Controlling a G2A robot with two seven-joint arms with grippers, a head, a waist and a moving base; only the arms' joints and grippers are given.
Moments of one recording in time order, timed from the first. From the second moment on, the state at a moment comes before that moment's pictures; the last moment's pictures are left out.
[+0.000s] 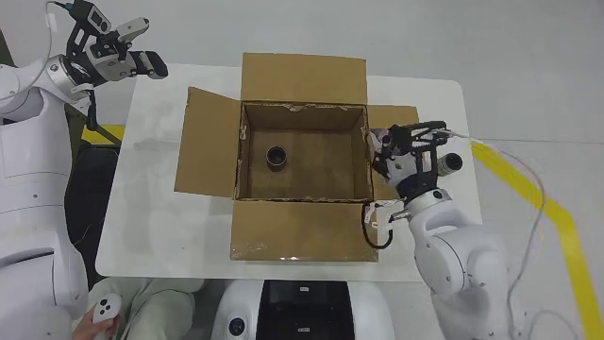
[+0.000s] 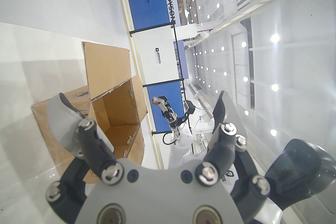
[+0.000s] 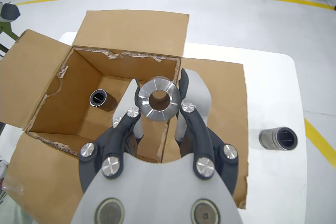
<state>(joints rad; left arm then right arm) 0.78 -0.93 -1.65 -1.11 -0.42 -0.05 -1.34 -1.56 -1.39 1.23 -2.25 -1.33 0.13 0.66</state>
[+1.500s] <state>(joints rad) 0.78 -0.93 -1.65 -1.11 -0.42 -0.05 -1.34 -1.02 -1.52 0.81 -1.49 -1.27 0.21 0.85</state>
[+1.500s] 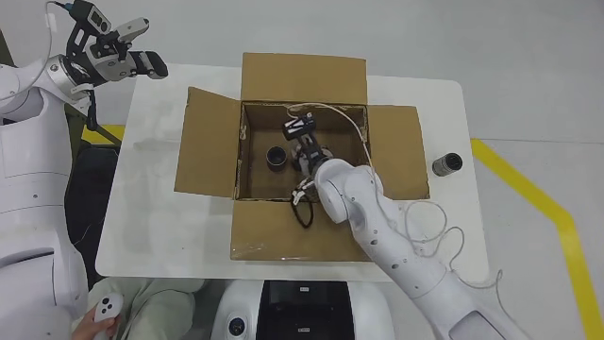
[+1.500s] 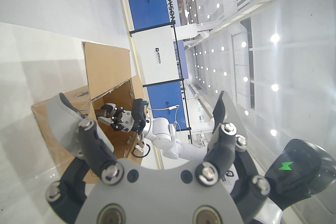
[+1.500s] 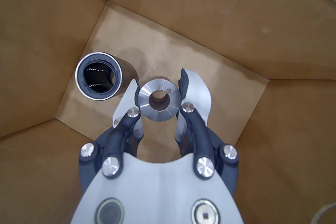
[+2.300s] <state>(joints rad) 0.78 -0.93 -1.65 -1.11 -0.42 -0.05 -1.34 -0.98 -1.55 0.80 -1.40 -1.27 0.21 0.91</state>
